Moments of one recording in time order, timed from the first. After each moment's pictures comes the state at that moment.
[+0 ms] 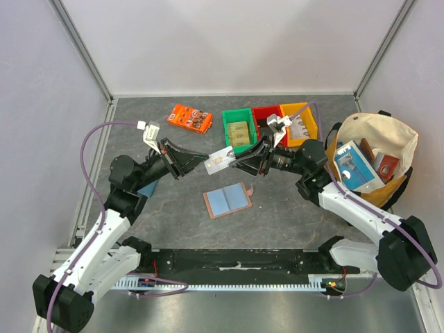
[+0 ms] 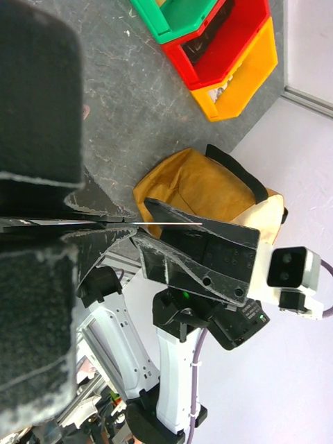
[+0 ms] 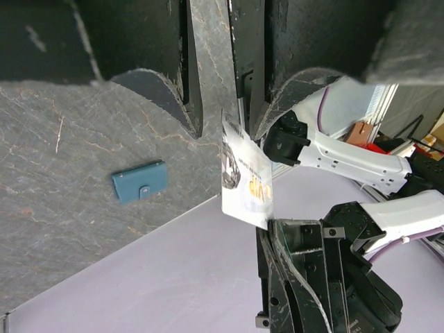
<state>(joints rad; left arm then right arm) -0.38 0.80 0.64 0.41 0.67 -0.78 0.56 1.18 0.72 0.66 -0.78 0.62</state>
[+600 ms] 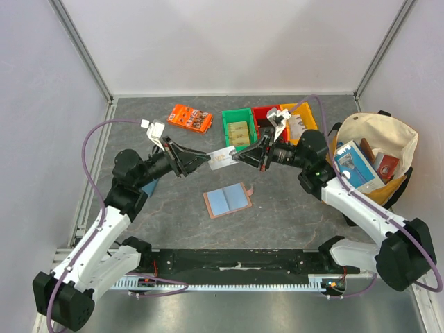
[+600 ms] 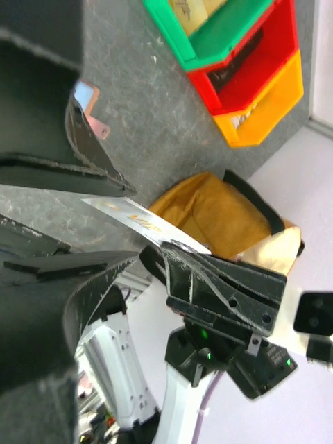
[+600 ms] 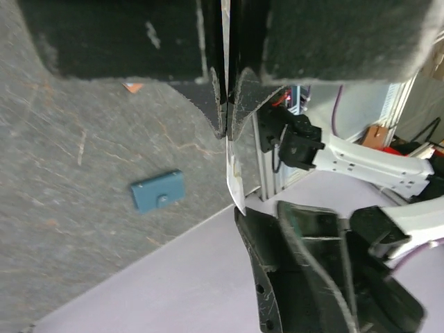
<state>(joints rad) -0.38 0.83 0.66 0.32 0.66 -0.74 0.53 1.19 0.79 0.55 -0.79 0.58</state>
